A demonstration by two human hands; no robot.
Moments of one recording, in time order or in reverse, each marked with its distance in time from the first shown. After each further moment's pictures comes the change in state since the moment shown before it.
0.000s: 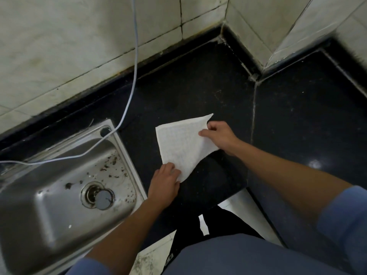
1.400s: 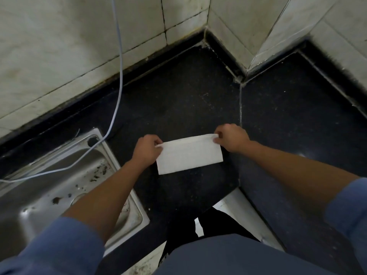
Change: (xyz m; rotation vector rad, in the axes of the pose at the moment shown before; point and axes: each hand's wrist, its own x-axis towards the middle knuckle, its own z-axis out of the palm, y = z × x) left_hand 0.107 -0.031 -0.069 -0.357 -0.054 -0.288; right_hand 0.003 0.025 -0.060 -0.901 0.047 -0.084
